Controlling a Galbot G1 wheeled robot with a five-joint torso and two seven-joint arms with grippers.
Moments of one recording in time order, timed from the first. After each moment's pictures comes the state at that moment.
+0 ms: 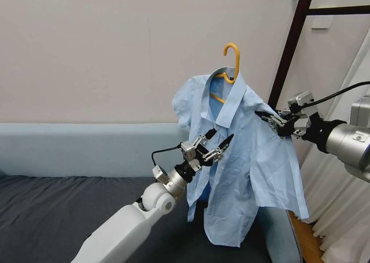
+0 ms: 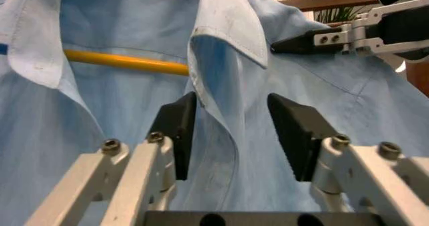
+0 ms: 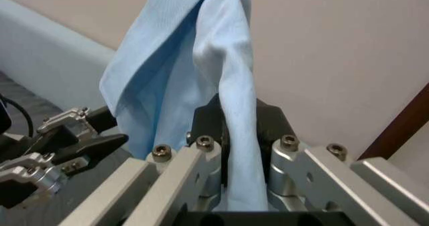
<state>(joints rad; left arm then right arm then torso) 0.54 -1.17 0.26 -1.59 -0.90 -0.46 0.38 -0.61 0.37 0.41 2.28 1.29 -0.68 0.20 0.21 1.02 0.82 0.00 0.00</state>
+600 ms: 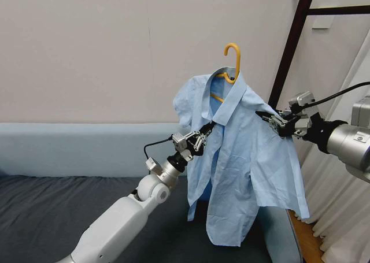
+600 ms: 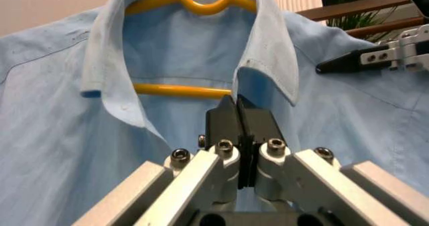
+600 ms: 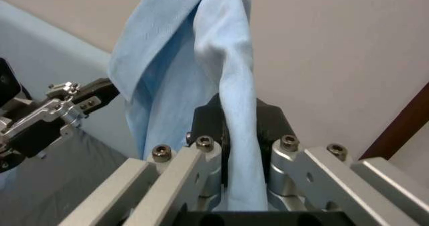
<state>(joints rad) 0.49 -1.17 0.21 -1.53 -0.89 -0.50 0.41 -0.62 0.35 0.43 2.29 1.29 -0.66 0.20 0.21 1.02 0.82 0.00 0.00</state>
